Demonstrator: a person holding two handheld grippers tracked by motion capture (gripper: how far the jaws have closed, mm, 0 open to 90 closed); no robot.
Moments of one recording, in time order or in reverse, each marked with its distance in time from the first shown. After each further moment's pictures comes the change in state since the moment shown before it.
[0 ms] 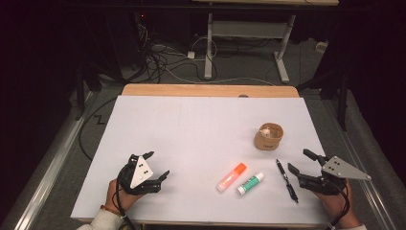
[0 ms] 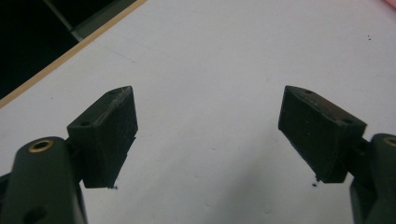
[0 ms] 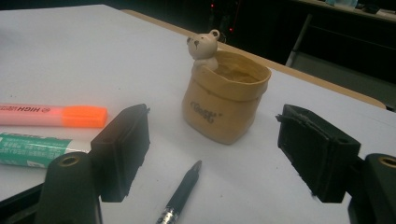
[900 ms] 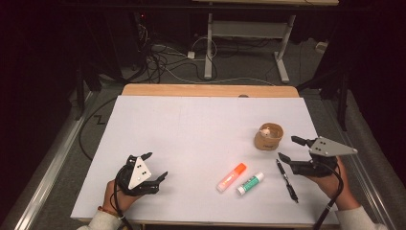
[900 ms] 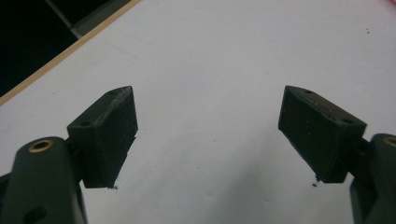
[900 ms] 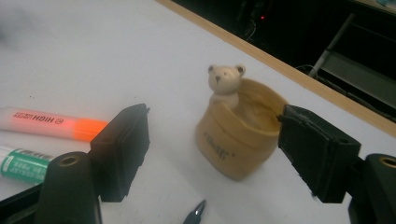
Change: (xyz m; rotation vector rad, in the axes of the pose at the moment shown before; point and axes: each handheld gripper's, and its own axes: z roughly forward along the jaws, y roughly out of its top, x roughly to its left) left arm 0.001 -0.002 -0.004 0.011 -0.001 0.004; right arm -0.007 0.057 0.034 0.100 0.146 -0.138
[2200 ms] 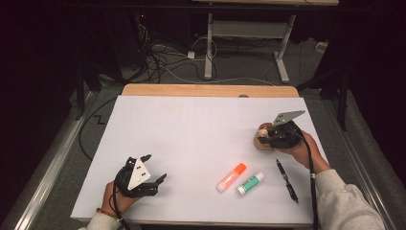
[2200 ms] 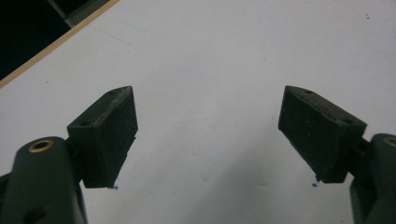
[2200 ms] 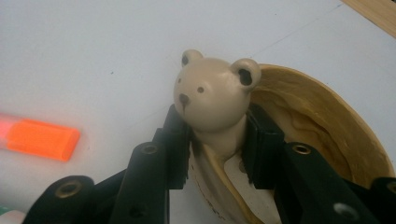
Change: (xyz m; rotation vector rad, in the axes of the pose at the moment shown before) left arm -0.001 -0.005 -0.001 0.029 -0.012 -0.006; right arm -0.037 0.022 0.103 0.330 0.187 0.034
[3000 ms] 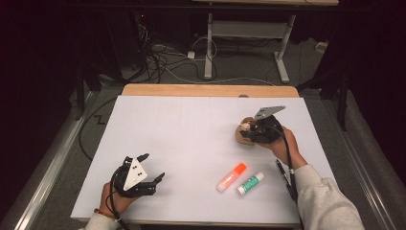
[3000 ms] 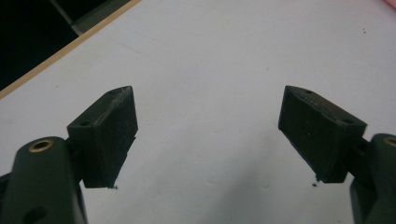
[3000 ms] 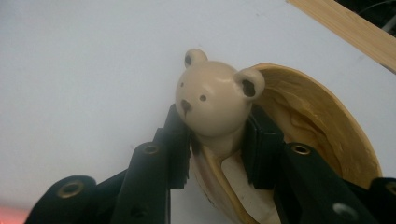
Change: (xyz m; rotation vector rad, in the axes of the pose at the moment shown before) left arm 0.003 0.000 -0.008 -0.035 0.010 -0.019; right arm 0.028 0.049 0.034 -0.061 -0.012 0.025
